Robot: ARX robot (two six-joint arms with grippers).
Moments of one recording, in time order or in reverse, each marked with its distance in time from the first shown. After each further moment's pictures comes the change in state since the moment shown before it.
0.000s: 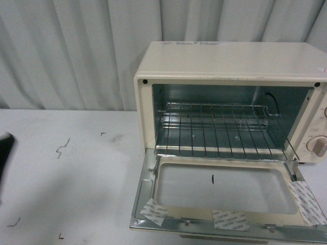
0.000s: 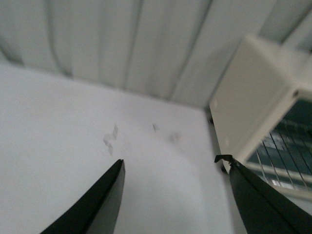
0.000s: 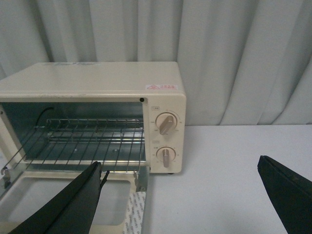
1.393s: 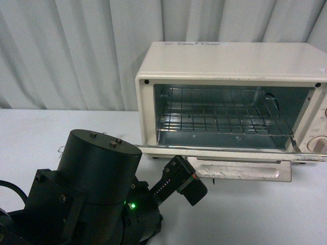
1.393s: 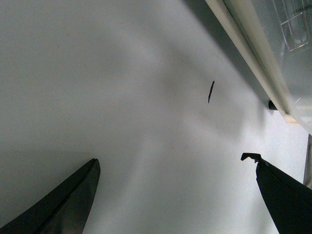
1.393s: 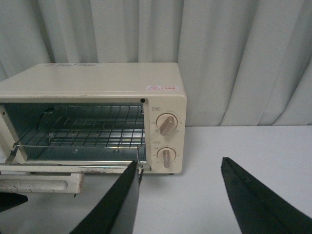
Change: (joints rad) left arm -0.340 0.731 0.620 -0.415 0.281 -0.819; right arm 0.001 0.000 0.000 0.002 -0.002 0.000
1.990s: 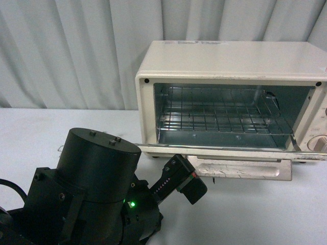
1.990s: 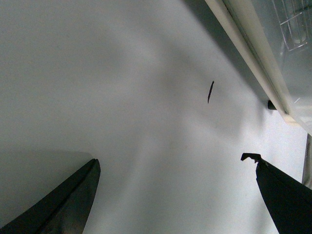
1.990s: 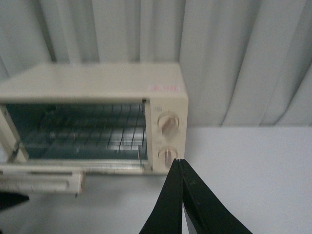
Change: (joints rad) left arm 0.000 0.000 0.000 0.000 0.005 0.000; right arm 0.000 0.004 0.000 0.005 -0.001 0.000
